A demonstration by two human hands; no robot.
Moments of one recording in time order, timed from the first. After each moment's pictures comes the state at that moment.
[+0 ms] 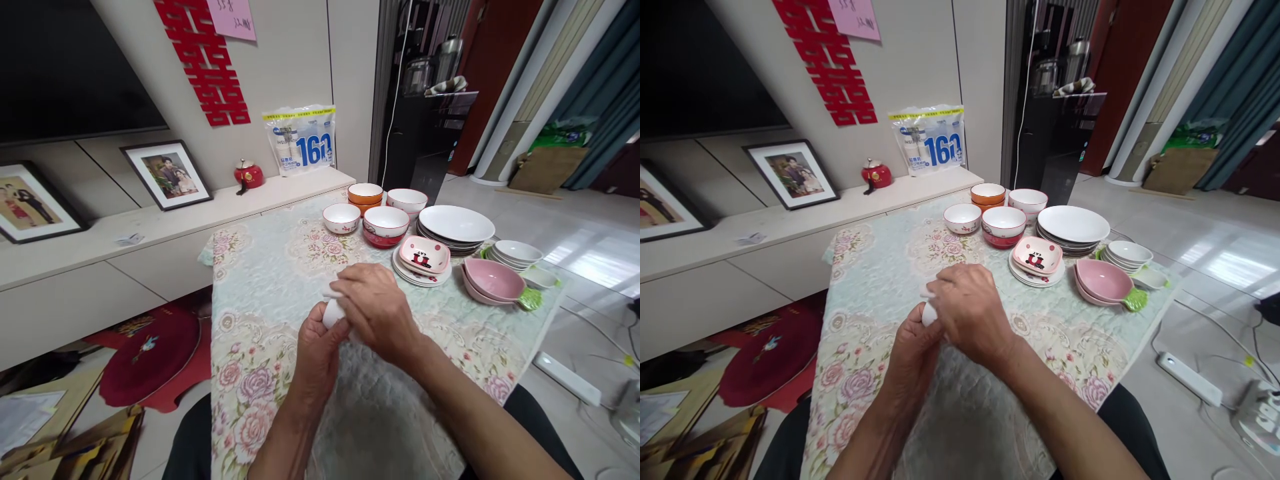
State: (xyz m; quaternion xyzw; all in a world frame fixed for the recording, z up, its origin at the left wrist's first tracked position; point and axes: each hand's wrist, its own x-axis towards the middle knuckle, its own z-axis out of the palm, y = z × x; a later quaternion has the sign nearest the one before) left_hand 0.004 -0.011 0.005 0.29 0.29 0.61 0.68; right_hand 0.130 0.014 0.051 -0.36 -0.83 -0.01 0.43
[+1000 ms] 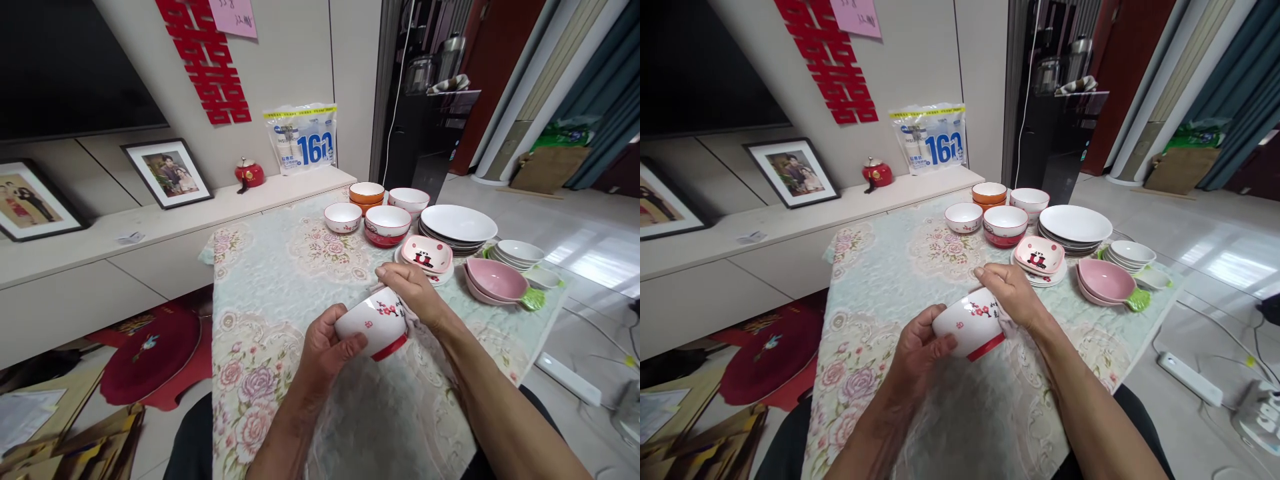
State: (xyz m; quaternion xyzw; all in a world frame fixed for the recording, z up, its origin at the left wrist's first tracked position) left_hand -0.008 -0.014 0.006 0.42 0.33 0.50 0.68; right_hand 0.183 0.046 0.042 -0.47 -0.67 0.39 0.43
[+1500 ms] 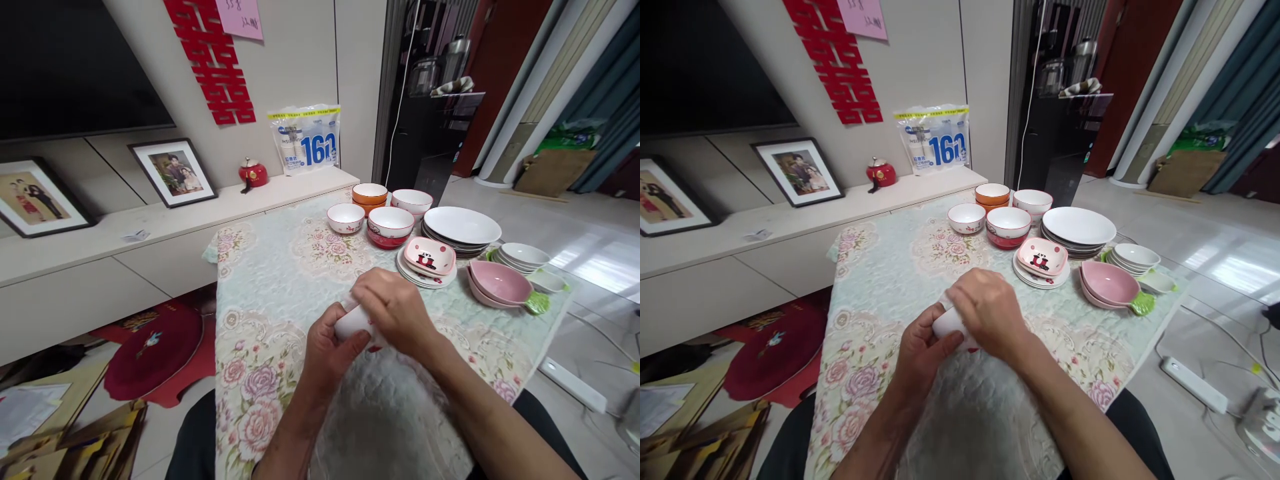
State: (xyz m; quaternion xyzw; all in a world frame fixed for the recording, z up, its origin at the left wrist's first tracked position) left_hand -0.005 -0.013 0.003 0.48 0.37 0.54 0.59; right_hand 0.141 0.018 0.051 -0.42 -0.80 0.13 0.41
